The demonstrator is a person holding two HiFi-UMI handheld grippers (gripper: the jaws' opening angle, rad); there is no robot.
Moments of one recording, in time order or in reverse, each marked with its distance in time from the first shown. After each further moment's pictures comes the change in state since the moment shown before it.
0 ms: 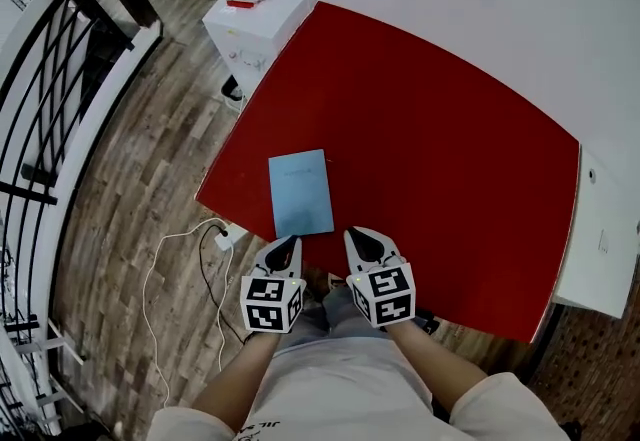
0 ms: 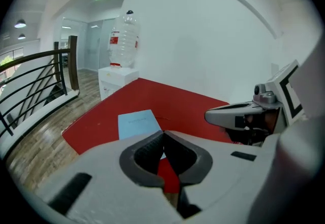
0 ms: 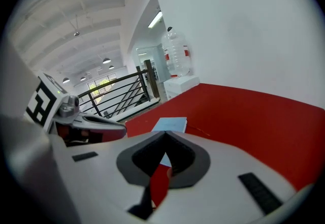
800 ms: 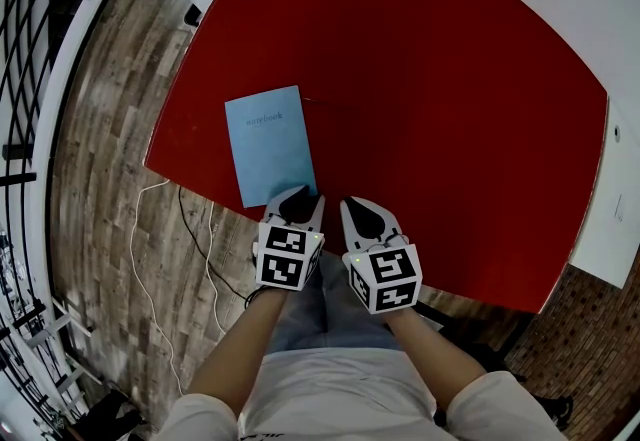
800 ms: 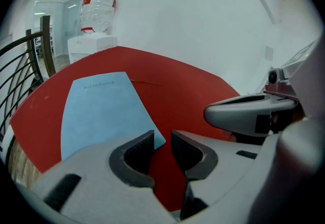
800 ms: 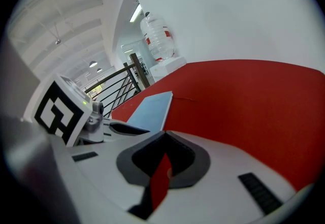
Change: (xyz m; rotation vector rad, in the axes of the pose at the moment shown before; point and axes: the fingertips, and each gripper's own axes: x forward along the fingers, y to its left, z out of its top) left arm 0.139 -0.026 -0.086 0.071 0.255 -0.156; right arm 0.058 -0.046 -0.091 0.179 0.090 -0.035
